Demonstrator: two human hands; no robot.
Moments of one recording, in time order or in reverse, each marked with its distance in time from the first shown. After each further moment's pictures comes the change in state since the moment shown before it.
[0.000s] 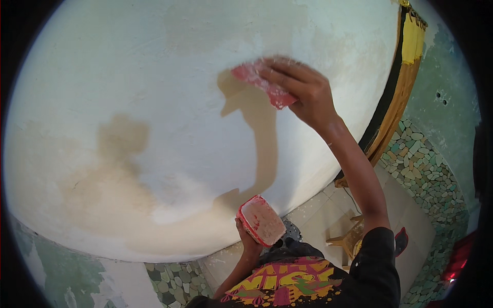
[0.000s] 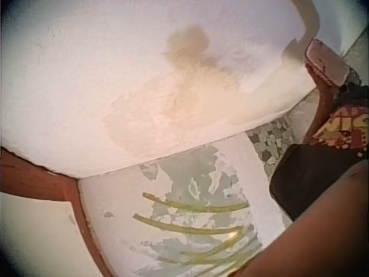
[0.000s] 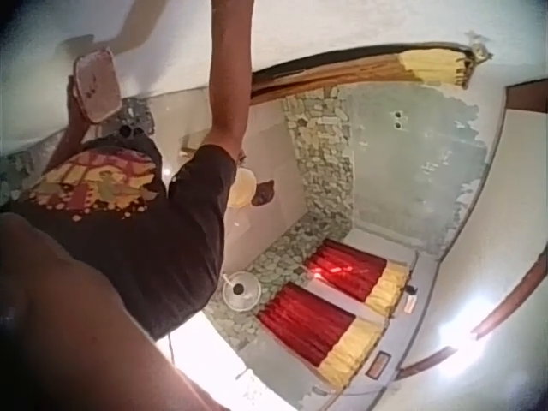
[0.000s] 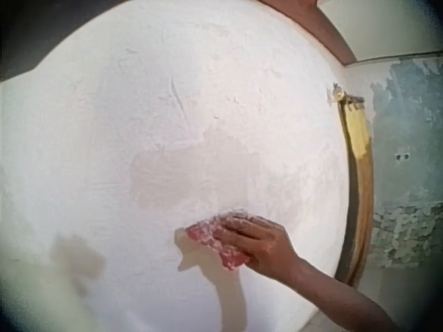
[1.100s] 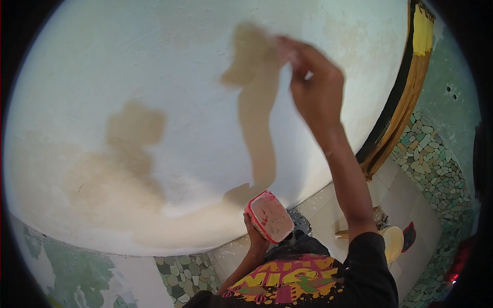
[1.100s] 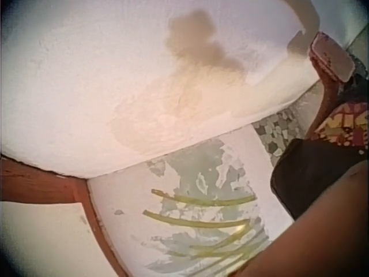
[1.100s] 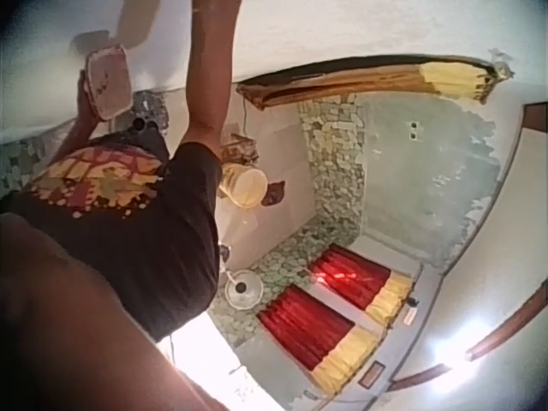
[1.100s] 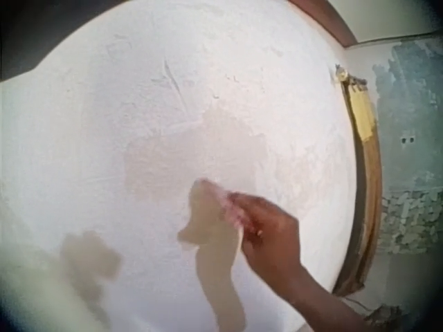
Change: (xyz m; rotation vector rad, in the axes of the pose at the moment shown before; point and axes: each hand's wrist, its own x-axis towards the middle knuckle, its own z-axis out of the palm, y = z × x) left_hand -0.002 0.003 -0.003 0.124 0.093 0.030; right_hand 0.018 -0.044 0.004 0.205 0.262 0.481
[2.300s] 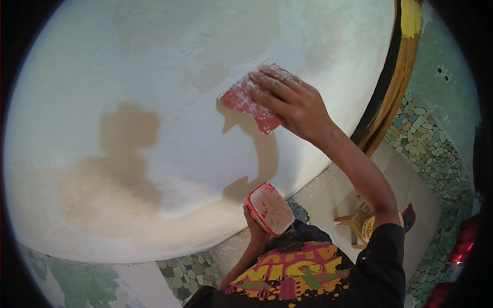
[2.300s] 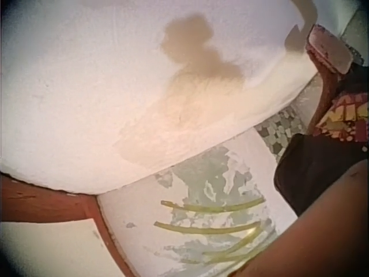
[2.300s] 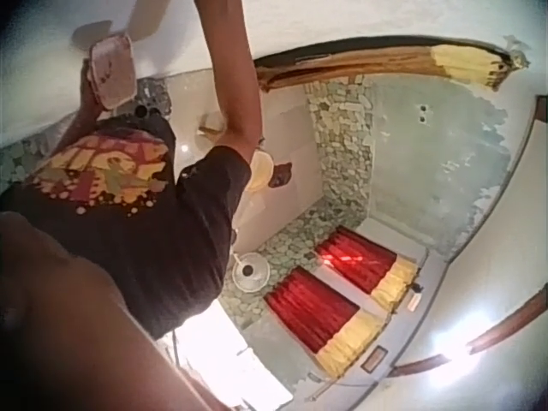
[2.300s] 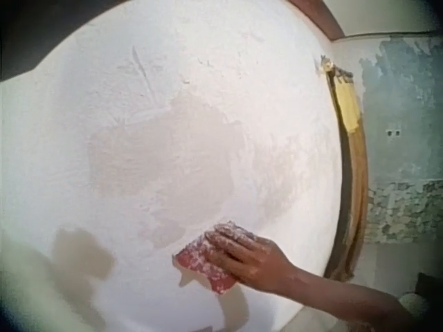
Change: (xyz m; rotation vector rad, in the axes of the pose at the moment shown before) left_hand 0.012 -0.002 -0.023 -0.015 -0.066 -0.069; right_hand -0.063 0.038 0.000 -0.345 -0.357 -0.505
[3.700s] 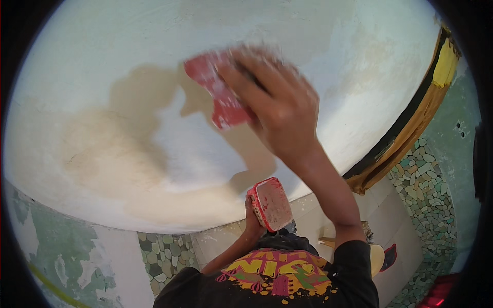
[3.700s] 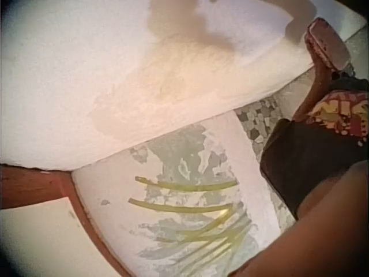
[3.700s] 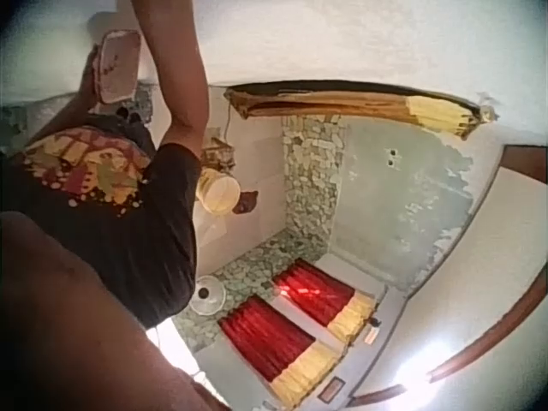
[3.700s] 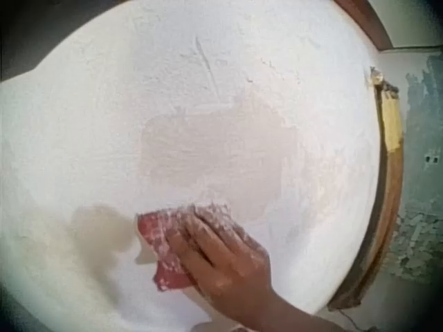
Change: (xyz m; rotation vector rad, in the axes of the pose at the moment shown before) left_hand -0.007 0.007 0.023 -0.119 -0.141 -0.074; right_hand 0.089 -0.099 -0.005 0.193 0.316 0.055
